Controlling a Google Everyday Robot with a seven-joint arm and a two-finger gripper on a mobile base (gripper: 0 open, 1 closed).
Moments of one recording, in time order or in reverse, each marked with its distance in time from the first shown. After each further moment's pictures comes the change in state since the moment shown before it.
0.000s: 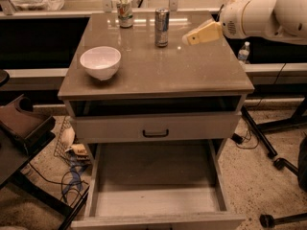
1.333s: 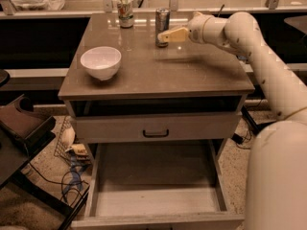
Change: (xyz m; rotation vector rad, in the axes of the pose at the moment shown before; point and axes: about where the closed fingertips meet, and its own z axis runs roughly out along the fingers) arm 0.031 -0.035 0.165 -0.058 -0.183 0.139
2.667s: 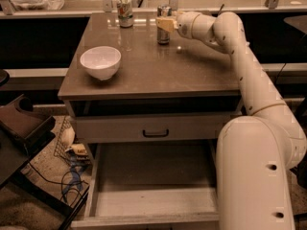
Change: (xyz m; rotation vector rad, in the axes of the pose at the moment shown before) arm -0.019 0.006 0.053 -0.081 -0.122 0.088
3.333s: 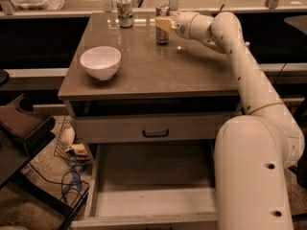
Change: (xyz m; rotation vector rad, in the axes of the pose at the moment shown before) arm 0.001 0.005 0.005 -0.011 0.000 0.002
